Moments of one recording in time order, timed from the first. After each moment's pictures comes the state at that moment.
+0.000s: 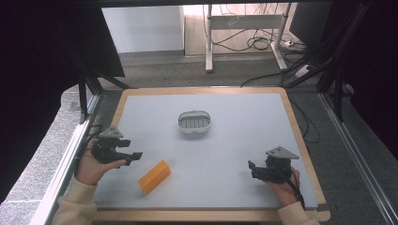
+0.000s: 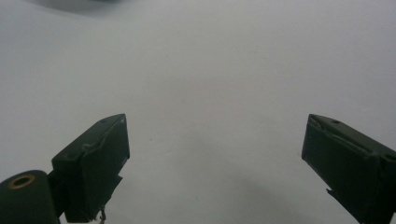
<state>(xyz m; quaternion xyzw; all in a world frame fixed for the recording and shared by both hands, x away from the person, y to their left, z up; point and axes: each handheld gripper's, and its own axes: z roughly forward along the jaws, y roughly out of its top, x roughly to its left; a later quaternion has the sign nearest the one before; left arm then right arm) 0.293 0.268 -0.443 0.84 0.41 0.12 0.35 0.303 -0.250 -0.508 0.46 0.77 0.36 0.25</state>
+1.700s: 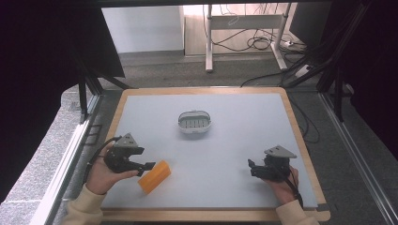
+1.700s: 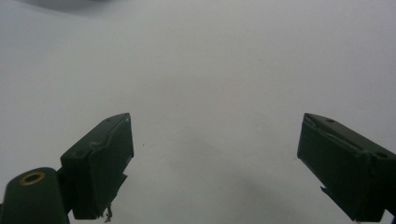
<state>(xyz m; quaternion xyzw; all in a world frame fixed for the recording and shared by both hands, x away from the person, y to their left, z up) 0.274 0.224 -0.441 0.86 0.36 0.10 0.34 0.307 -0.247 -0.510 0.47 0.77 0.35 0.27</state>
